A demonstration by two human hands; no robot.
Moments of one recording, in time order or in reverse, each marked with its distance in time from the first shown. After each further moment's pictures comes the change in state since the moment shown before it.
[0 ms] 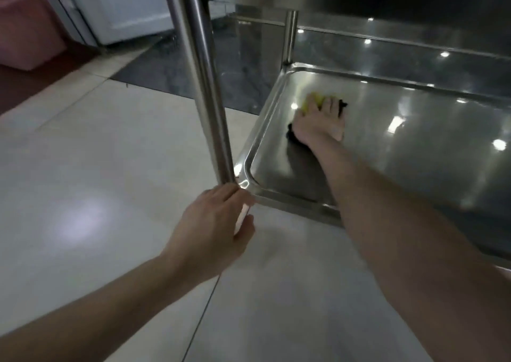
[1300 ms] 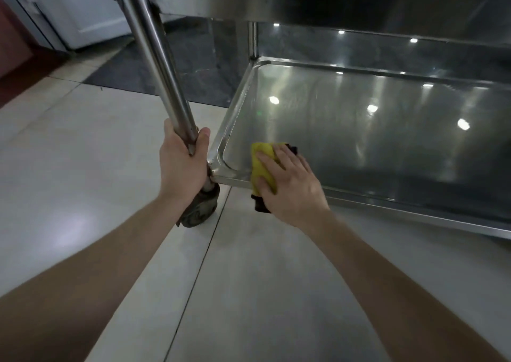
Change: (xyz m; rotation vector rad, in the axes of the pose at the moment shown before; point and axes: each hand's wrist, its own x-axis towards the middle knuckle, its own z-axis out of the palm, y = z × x) left_hand 0.065 0.002 -0.005 -0.578 0.486 -0.407; right_hand -0.201 0.070 -0.003 0.123 0.010 -0.469
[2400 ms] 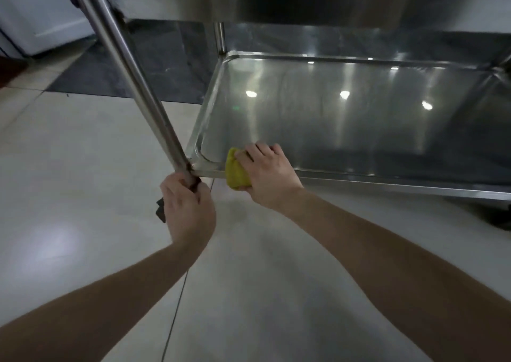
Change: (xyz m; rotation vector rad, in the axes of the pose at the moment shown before) left_hand -0.097 -0.031 0.022 0.196 -0.065 -0.176; right_hand 0.000 -0.001 -0.005 -0.332 0.089 -0.204
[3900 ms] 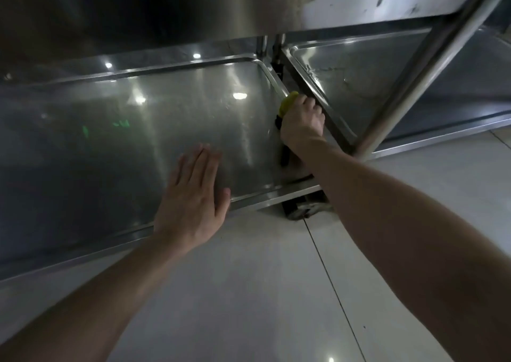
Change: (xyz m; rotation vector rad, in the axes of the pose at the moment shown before) left_hand -0.180 0.272 0.379 0.585 -0.383 1.202; right_hand -0.246 0.552 -0.059 0.036 -0.075 1.210
